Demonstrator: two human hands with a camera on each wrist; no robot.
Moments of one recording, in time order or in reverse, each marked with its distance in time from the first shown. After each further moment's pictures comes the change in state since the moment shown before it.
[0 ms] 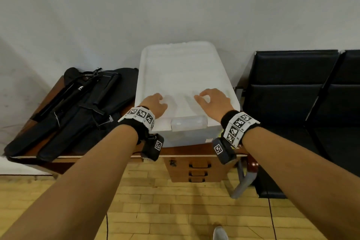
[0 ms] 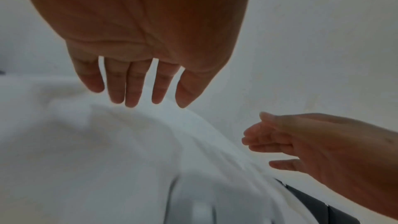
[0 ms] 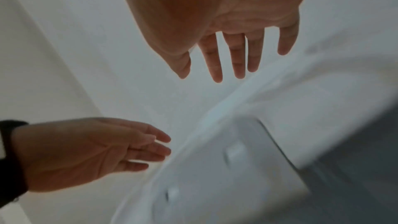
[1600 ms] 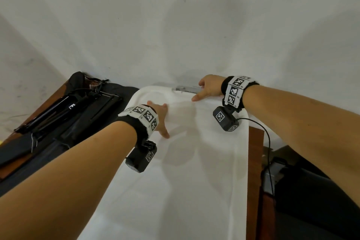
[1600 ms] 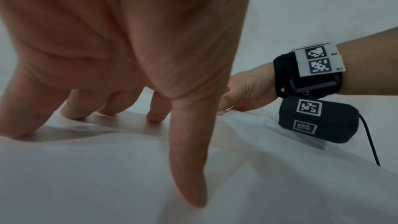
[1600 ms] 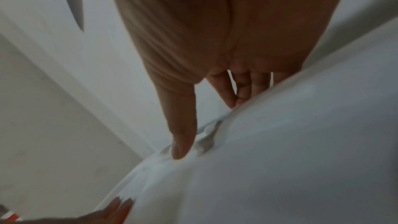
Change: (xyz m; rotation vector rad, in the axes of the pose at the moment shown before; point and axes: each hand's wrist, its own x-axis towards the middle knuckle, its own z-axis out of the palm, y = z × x) left_hand 0.344 0.081 -0.084 0.480 -0.373 -0.333; right_hand 0.516 -0.012 -0.017 -0.313 -0.679 -0.268
